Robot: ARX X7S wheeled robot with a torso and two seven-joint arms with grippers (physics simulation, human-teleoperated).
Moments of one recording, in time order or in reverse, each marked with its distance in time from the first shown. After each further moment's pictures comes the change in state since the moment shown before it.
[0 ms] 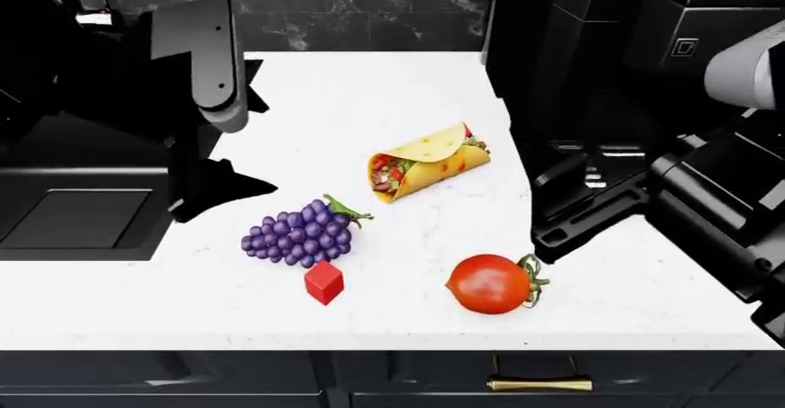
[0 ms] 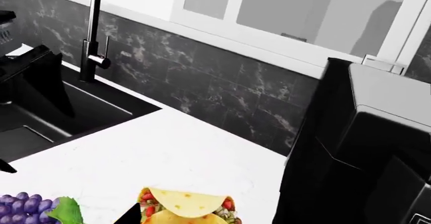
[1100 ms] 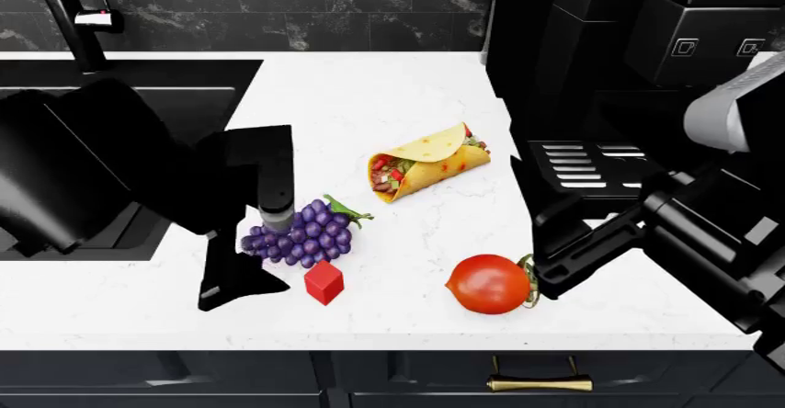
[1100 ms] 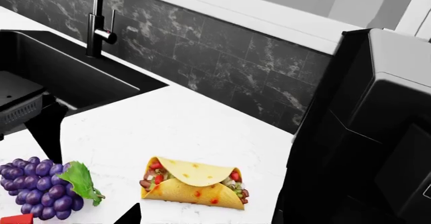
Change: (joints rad) left arm 0.133 0.039 0.144 0.061 -0.020 -0.110 0.005; right arm -0.071 0.075 -0.025 -0.026 0.026 -0.039 -0.024
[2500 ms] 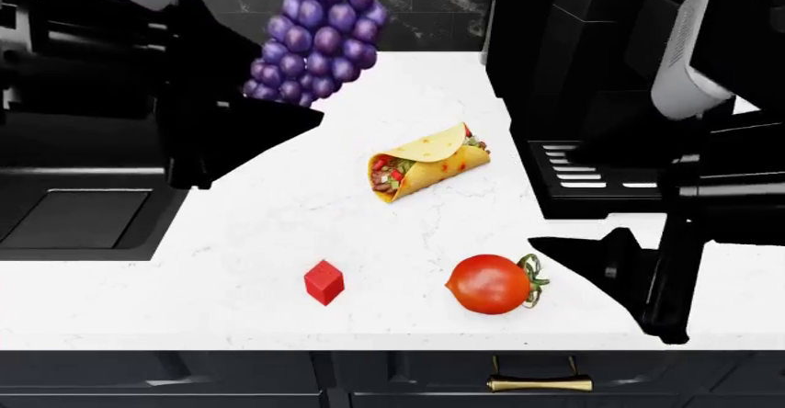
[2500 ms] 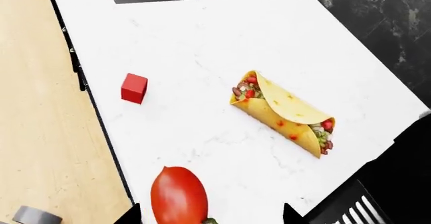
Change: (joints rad) left arm -0.066 -0.047 -0.712 0.206 -0.561 -0.401 -0.444; right arm 0.682 0.208 -0.727 0.278 -0.428 0.094 -1.140
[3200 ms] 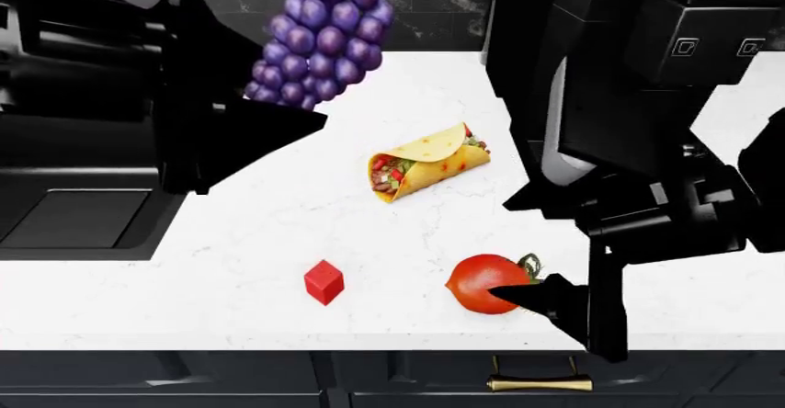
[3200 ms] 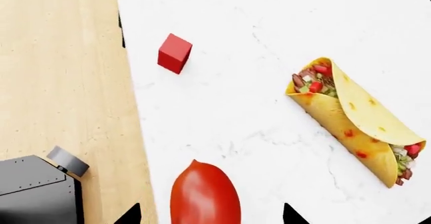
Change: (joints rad) left arm -0.003 -0.003 -0.016 0.008 -0.047 -0.010 -0.014; right arm -0.052 -0.082 -0.288 -0.002 -0.362 -0.225 -0.317
